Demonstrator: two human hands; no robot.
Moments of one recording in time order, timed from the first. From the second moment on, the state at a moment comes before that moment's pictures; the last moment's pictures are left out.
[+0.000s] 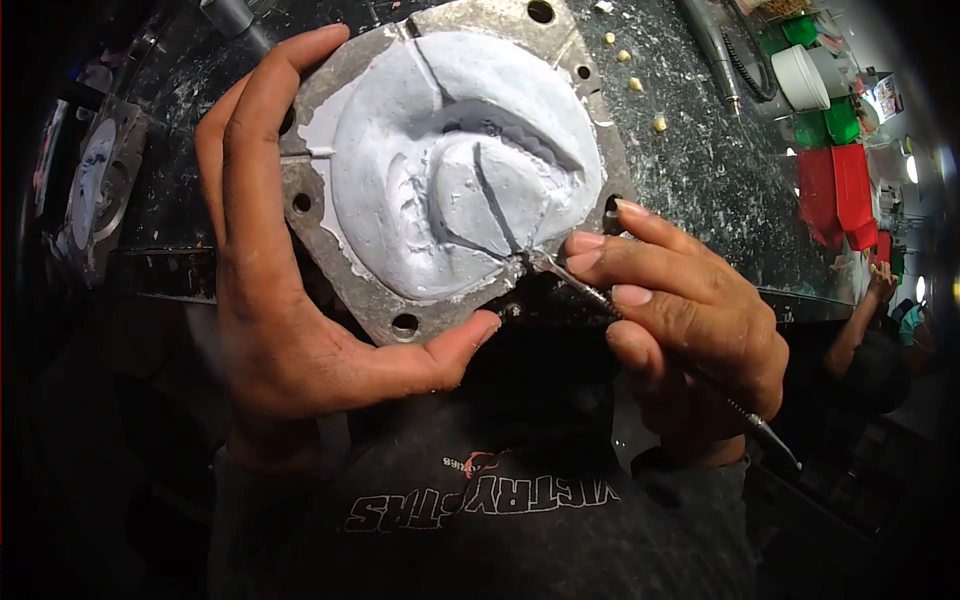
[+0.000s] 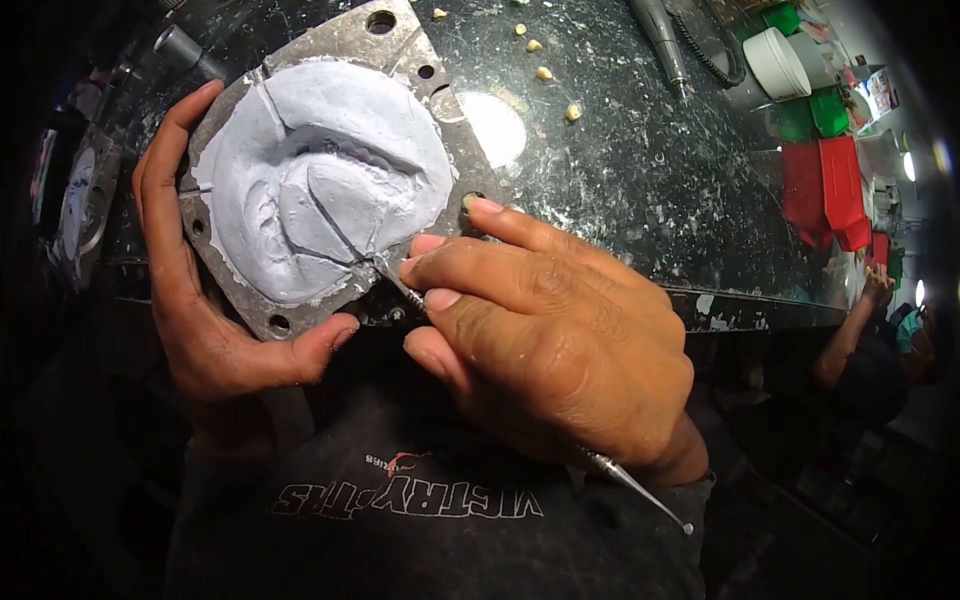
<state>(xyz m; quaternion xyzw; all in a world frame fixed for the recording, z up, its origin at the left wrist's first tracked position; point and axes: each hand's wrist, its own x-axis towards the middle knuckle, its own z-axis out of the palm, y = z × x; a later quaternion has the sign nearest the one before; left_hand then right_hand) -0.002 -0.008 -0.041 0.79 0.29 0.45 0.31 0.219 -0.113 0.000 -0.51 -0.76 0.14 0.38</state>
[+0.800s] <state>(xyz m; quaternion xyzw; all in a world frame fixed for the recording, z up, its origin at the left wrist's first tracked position) -0.008 -0.009 -0.030 0.82 0.33 0.39 0.25 0.219 -0.109 -0.017 -0.51 -0.78 -0.03 0.36</state>
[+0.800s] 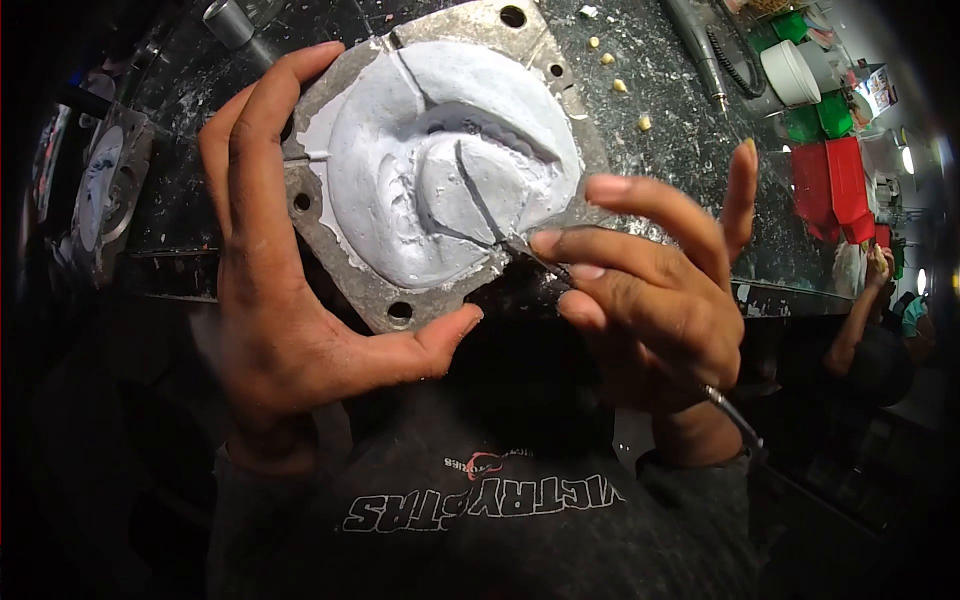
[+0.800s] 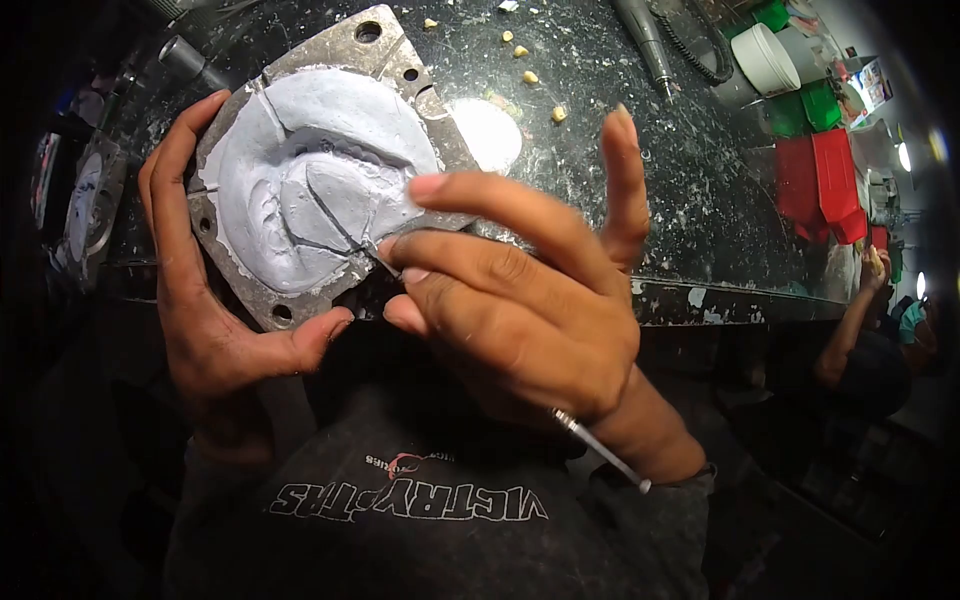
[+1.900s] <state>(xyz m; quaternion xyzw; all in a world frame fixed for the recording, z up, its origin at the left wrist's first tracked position) -0.004 -0.006 -0.041 0.80 0.29 0.43 0.29 0.213 -0.129 -0.007 -0.51 -0.78 -0.05 0.35</state>
